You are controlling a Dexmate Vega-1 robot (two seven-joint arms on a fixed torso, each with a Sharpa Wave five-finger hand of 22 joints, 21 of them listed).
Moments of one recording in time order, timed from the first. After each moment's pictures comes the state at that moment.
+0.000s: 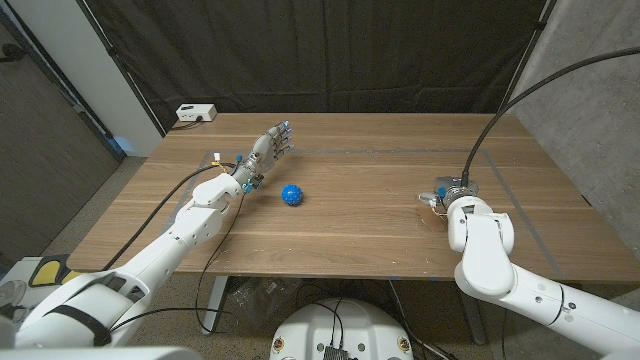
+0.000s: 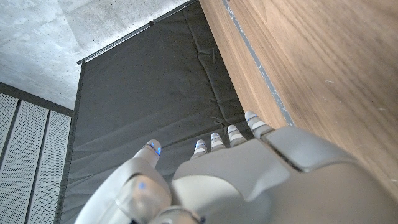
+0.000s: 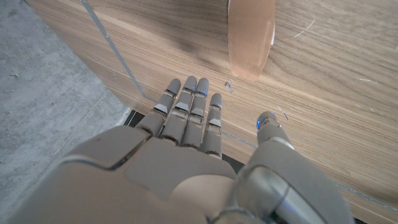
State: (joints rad) left arm 0.70 0.52 0.45 -1.13 -0.64 -0.35 -0.38; left_hand 0.09 0.09 0.44 0.14 0.21 -0.16 -0.14 0.20 0.18 -0.14 -0.04 0.21 0.18 -0.13 0.02 0.20 0.18 -0.09 0.10 0.28 0.20; right arm -0.98 -0.88 -0.82 -2.29 -1.36 -1.20 0.78; right_hand 0.35 0.11 0.40 -0.13 0.18 0.51 -0.01 0.23 0.18 0.63 0.03 0.30 0.20 0.59 -0.05 0.26 0.20 0.27 0.01 0.46 0.20
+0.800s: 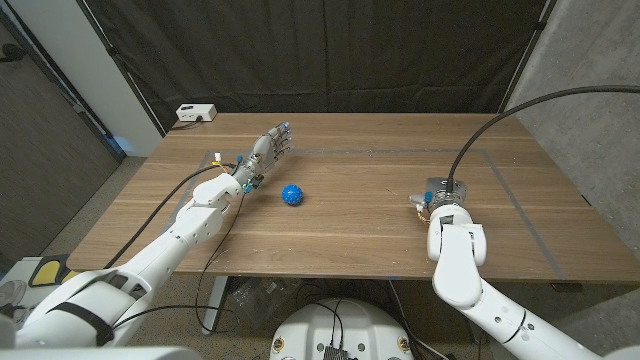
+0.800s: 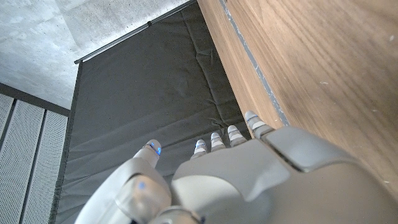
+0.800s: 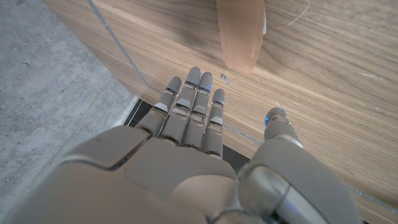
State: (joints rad) left arm 0.69 0.51 0.45 -1.10 -0.65 -0.34 -0.39; left_hand 0.09 0.09 0.44 0.14 0.21 -0.16 -0.14 0.20 0.18 -0.14 -0.04 0.21 0.18 -0.13 0.02 0.19 0.18 -0.09 0.10 0.27 0.20; right arm -1.15 -0.58 -0.64 -2.15 -1.68 -0.97 0.78; right_hand 0.40 0.04 0.36 -0.16 0.18 0.56 -0.03 0.24 0.19 0.69 0.00 0.31 0.21 0.66 -0.06 0.29 0.23 0.29 0.02 0.47 0.20
